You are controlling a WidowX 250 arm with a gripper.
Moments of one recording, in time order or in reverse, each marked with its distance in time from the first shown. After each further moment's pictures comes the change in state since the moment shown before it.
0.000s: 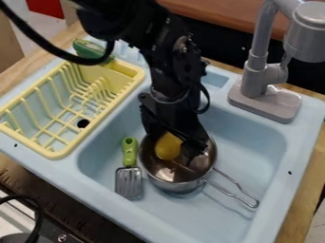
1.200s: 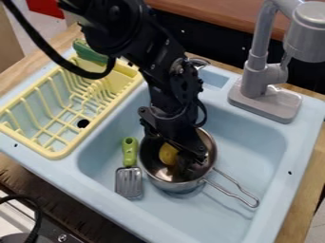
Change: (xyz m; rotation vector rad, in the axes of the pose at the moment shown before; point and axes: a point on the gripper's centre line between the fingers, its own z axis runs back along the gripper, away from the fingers) arm -0.007 0.005 -0.019 -0.007 -0.012 0.050
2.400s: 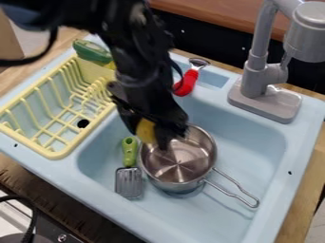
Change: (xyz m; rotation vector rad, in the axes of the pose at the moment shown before) arm -0.014 0.023 0.070 -0.009 -0.032 0.140
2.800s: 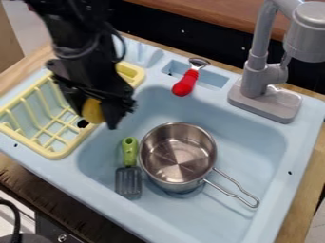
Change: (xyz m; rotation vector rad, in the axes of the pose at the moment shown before) arm -0.019 0.051 0.028 0.098 -0.002 0.101
